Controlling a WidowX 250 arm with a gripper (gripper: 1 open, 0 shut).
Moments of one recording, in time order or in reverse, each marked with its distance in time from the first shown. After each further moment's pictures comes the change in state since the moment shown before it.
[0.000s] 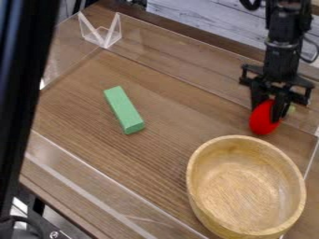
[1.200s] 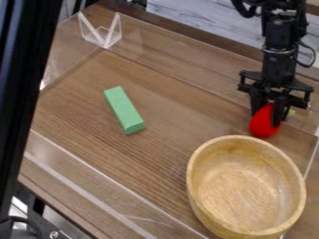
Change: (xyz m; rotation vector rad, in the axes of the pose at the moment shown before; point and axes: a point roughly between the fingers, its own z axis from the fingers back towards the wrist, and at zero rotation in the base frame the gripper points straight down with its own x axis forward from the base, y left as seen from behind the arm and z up) arm 0.001 -0.002 -0.015 -0.026 -0.031 0.044
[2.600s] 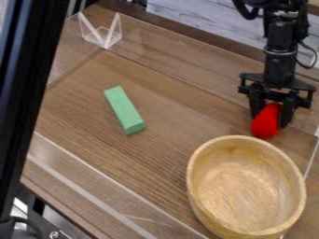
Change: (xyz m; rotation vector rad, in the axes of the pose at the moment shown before) arm 0.004 -0.003 -0.007 -0.004 0.002 0.118
